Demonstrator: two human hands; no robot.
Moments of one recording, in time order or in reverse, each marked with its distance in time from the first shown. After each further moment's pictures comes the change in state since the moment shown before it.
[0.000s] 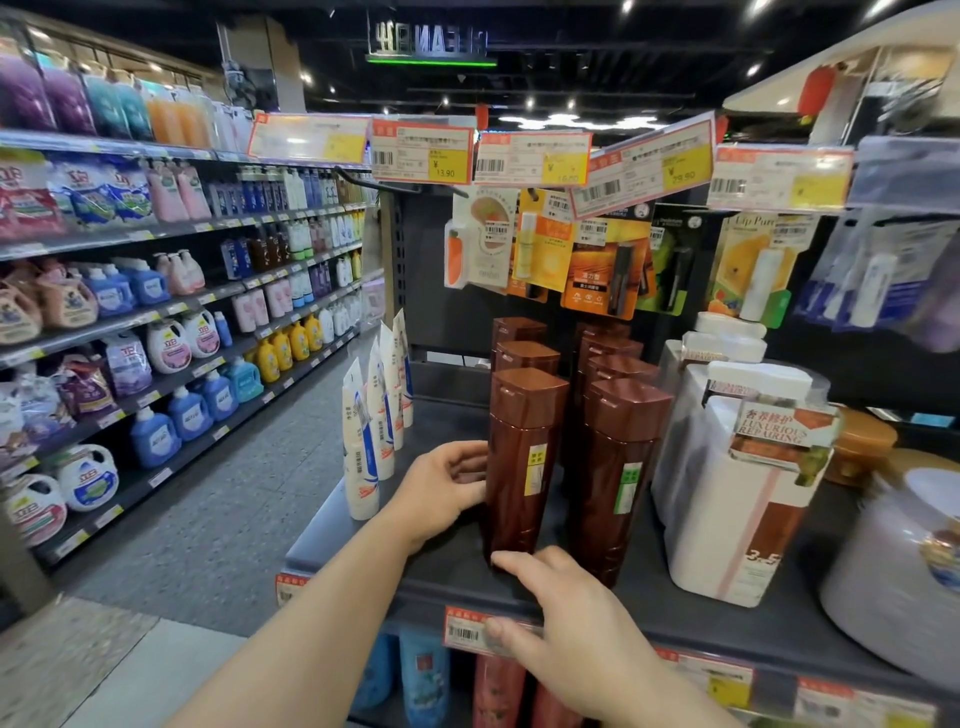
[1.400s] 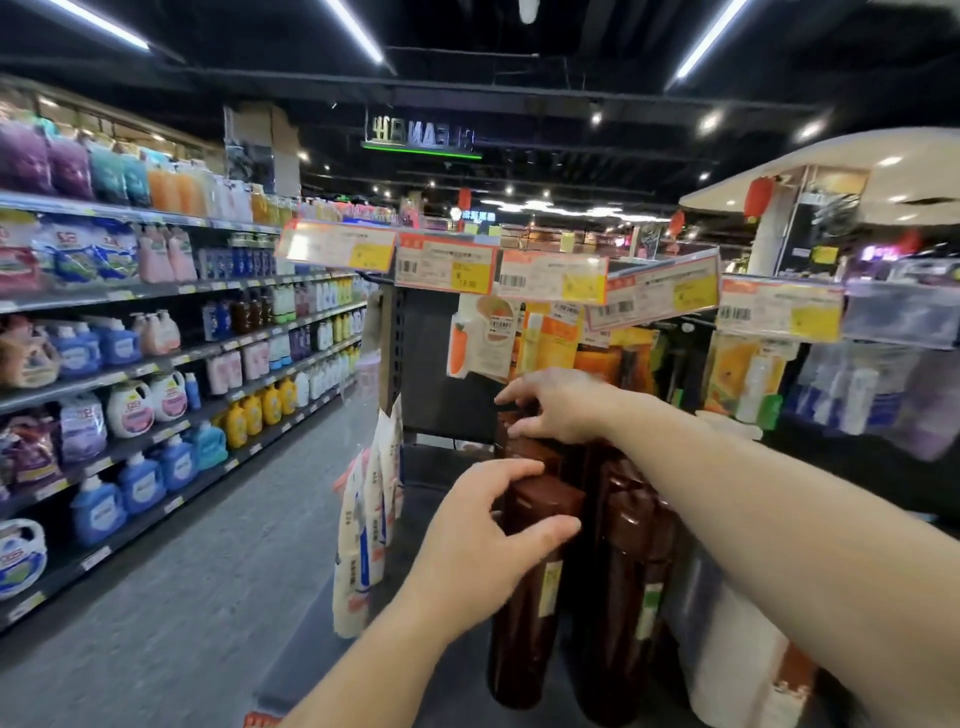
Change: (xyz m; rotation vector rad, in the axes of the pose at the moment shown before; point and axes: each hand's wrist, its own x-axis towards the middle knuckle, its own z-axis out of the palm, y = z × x) left_hand -0.023 0.098 0.021 0.249 0.156 0.371; right_hand 0.207 -0.036 -0.176 -0.470 -0.068 -0.069
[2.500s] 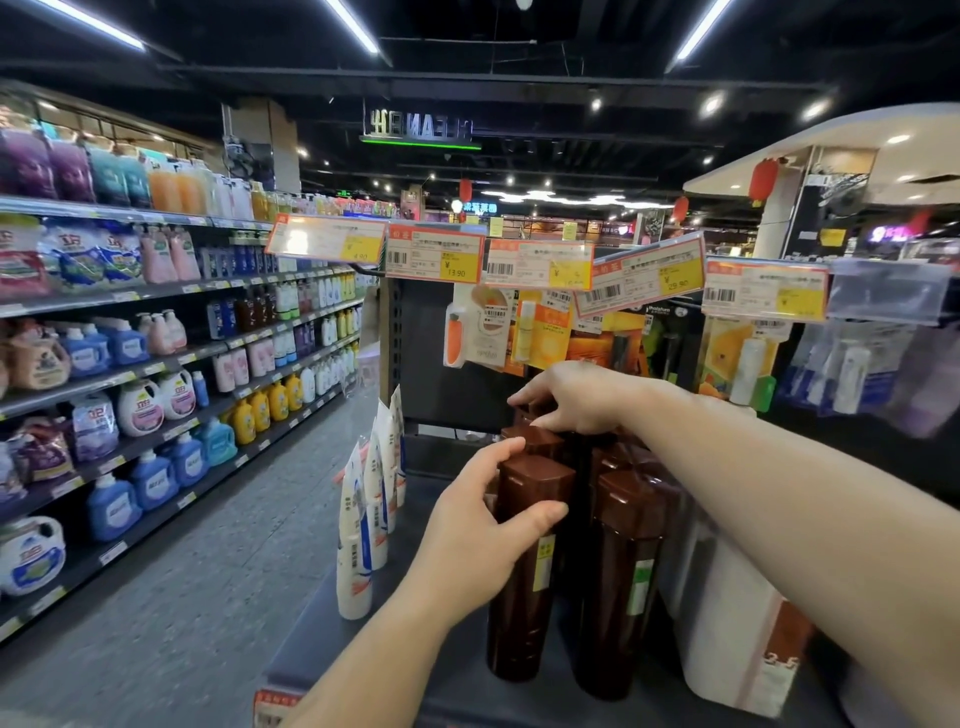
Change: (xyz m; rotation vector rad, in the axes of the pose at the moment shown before) left_hand -0.005 -0.004 0.003 -0.108 -0.057 -0.037; right_hand -0.008 0.022 0.001 0.060 -0.083 -0.015
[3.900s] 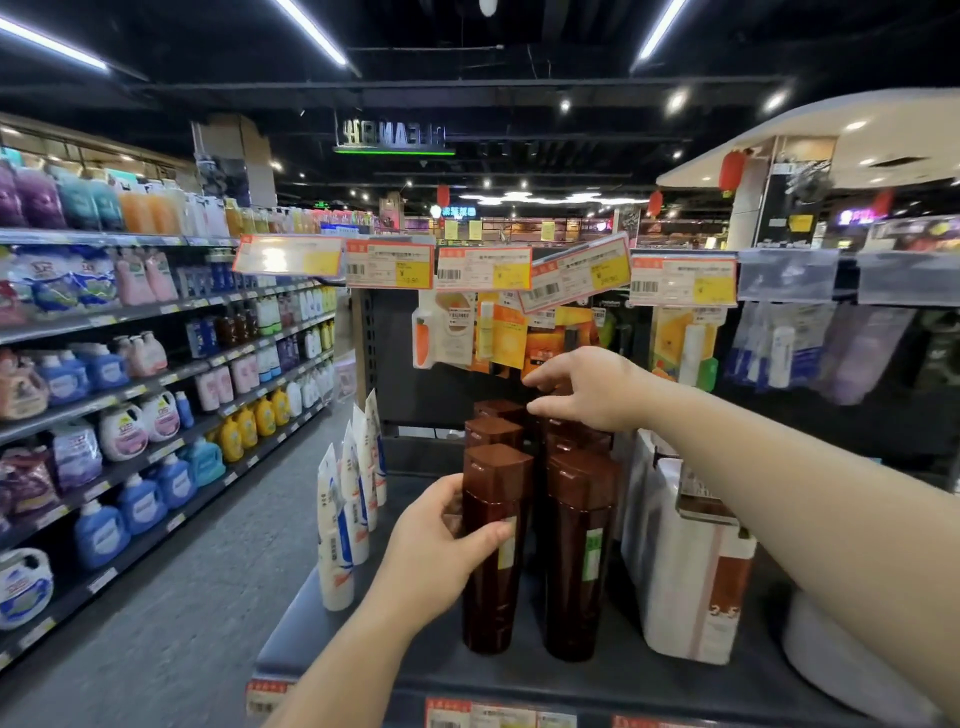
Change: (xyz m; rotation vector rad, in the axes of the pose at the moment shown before) left_hand -0.022 -0.010 0.001 0.087 0.008 -0.088; right_hand -0.074 0.007 -0.013 0.127 0.230 0.049
